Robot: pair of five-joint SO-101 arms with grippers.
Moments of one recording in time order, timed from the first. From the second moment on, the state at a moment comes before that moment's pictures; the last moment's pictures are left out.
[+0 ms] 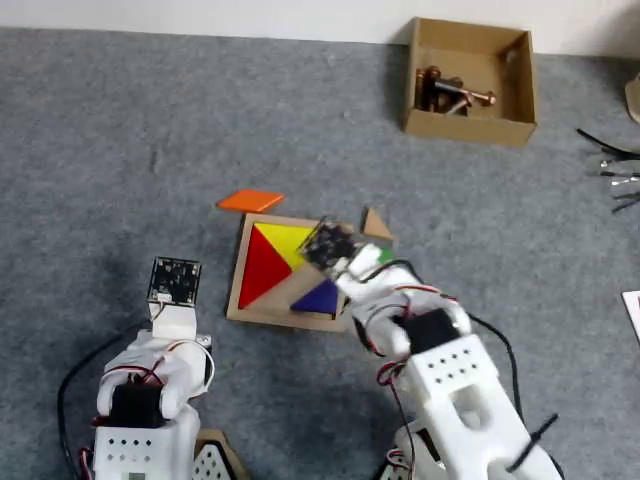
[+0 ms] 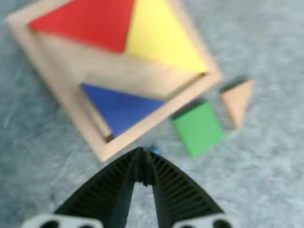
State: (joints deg) left arm -4.9 -103.6 96.0 75.7 1.4; right arm -26.5 -51.1 63.9 48.5 32.8
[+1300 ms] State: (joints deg) left arm -4.9 -103.6 96.0 75.7 1.4; right arm -4.9 -43.5 48.0 68.0 15.1
